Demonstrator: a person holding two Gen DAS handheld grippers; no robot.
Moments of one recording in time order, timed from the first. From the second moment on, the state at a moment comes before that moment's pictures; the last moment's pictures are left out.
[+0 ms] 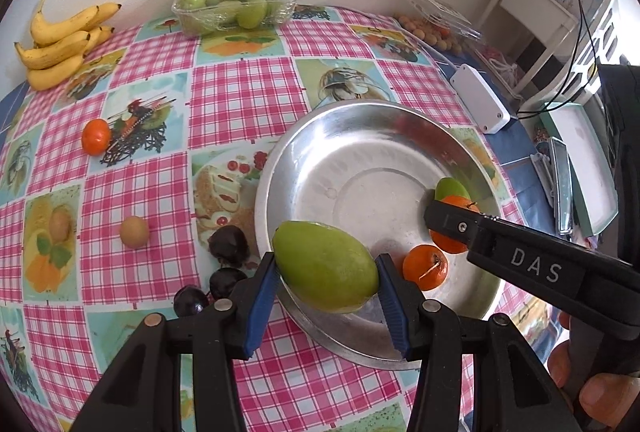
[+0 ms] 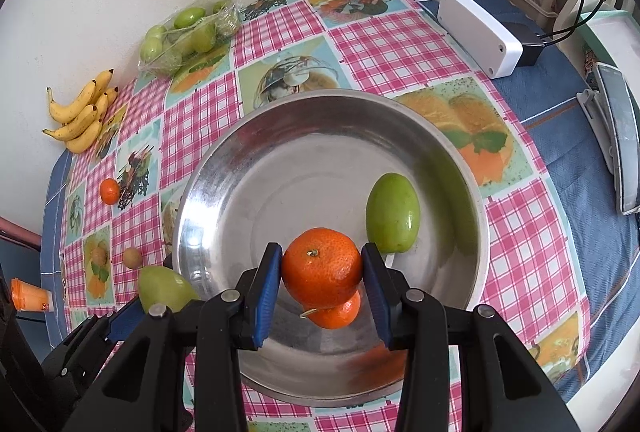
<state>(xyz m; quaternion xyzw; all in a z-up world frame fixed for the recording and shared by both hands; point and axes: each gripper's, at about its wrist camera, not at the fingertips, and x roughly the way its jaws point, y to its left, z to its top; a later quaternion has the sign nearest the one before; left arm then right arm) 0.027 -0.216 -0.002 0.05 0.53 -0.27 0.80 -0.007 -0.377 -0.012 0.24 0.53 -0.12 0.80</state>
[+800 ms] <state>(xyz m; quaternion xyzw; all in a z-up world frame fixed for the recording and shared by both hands) 0.037 -0.235 -0.020 0.06 0.52 -0.28 0.81 0.010 -0.374 -0.034 0.25 0.54 -0.11 0.80</state>
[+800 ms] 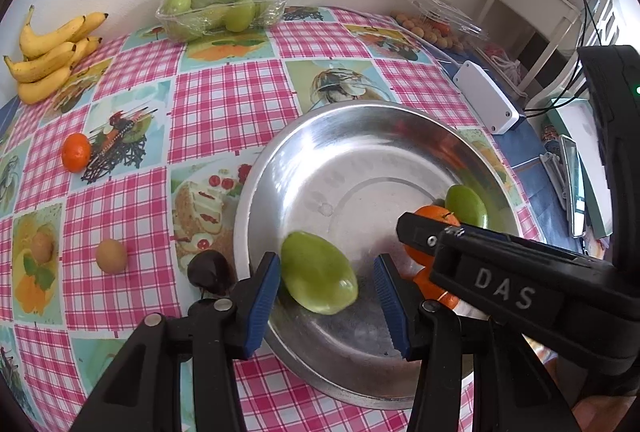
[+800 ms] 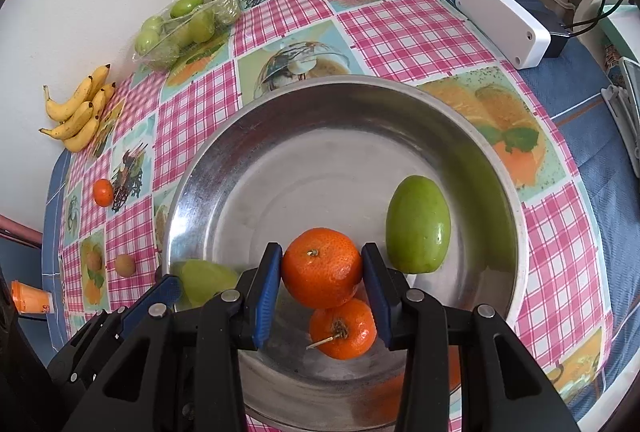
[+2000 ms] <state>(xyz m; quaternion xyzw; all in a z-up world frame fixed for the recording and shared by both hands) 0.065 -0.159 0.015 -0.03 0.53 -0.17 0.83 0.004 -0.370 -0.010 0.22 0.52 -0.11 0.82</state>
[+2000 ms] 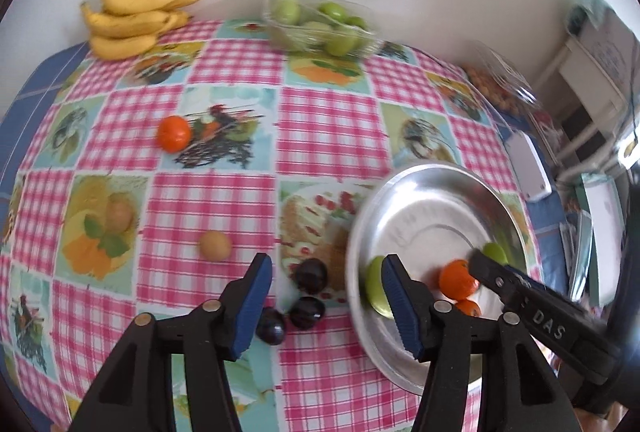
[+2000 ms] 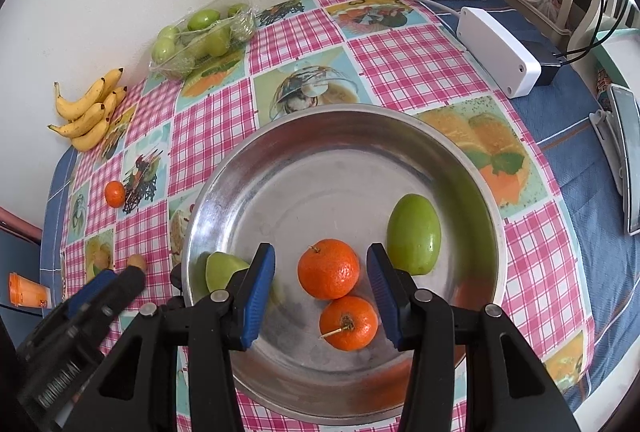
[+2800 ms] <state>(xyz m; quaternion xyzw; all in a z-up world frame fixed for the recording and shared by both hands) 0.083 -0.105 -0.003 -0.09 0.57 -0.09 0.81 0.008 -0.354 -0.008 0.19 0.53 -0.10 0.82</state>
